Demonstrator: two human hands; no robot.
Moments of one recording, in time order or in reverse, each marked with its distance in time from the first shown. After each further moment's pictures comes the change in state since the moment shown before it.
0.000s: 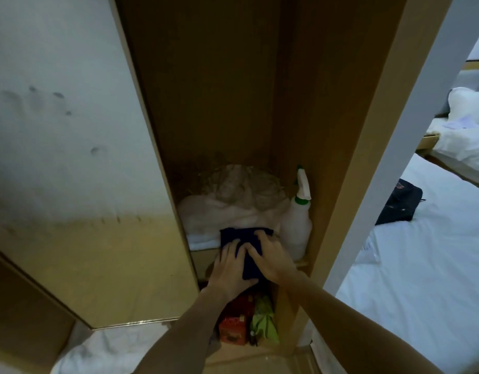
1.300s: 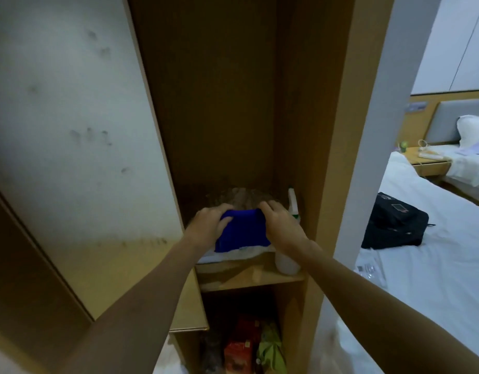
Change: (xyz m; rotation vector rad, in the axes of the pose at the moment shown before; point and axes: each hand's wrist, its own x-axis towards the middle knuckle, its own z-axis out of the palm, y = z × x) left_hand -0.012 0.018 -0.171 -0.114 0.287 0.132; right_hand -0.015 -0.047 -0.122 -0.286 0.220 -0.403
